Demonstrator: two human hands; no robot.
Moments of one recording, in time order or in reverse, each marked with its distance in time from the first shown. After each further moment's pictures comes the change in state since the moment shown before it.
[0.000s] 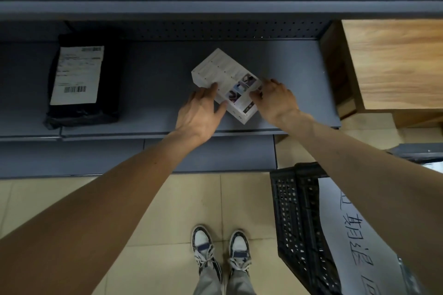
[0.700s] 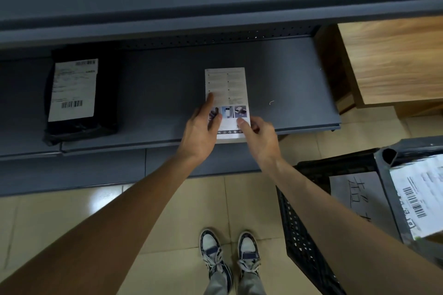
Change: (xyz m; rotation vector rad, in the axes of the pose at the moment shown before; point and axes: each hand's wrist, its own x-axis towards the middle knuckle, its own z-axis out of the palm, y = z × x) left_hand -0.014 -0.014 0.031 -0.427 0.059 -0.006; right_hand -0.062 -0.008 0.070 0.911 0.061 0.250
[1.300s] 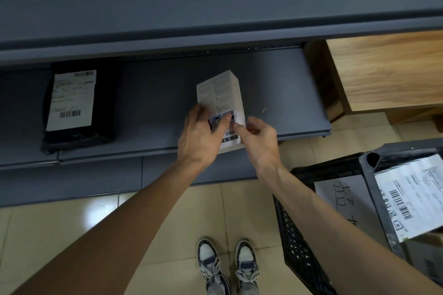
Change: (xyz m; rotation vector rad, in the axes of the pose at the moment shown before) left_hand -0.007 0.035 -0.006 0.138 0.054 -0.077; right_hand -0.017 -0.027 -0.016 0.276 0.007 0.014
